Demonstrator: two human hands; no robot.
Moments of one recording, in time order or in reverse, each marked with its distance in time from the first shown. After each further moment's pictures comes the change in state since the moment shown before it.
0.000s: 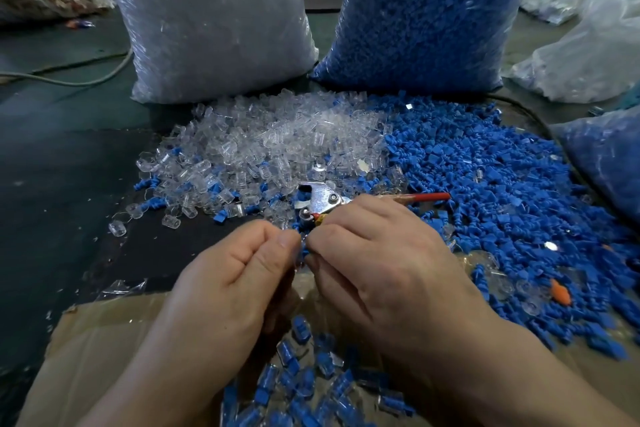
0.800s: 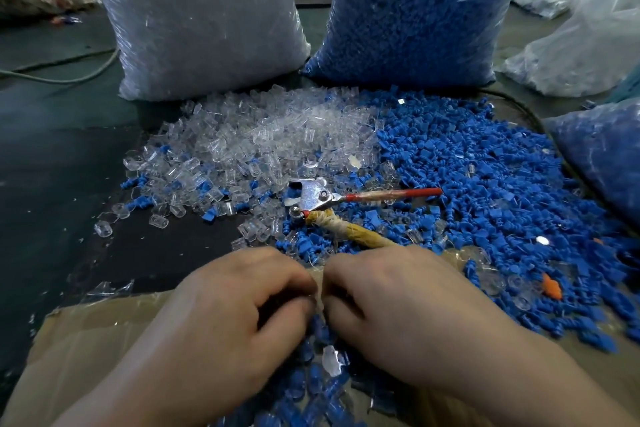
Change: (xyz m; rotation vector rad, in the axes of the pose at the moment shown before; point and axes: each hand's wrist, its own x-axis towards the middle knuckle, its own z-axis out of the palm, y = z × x) left_hand -0.002 0.002 -0.001 0.675 -0.150 0.383; right_hand -0.009 0.000 -0.008 0.021 -0.505 0.333
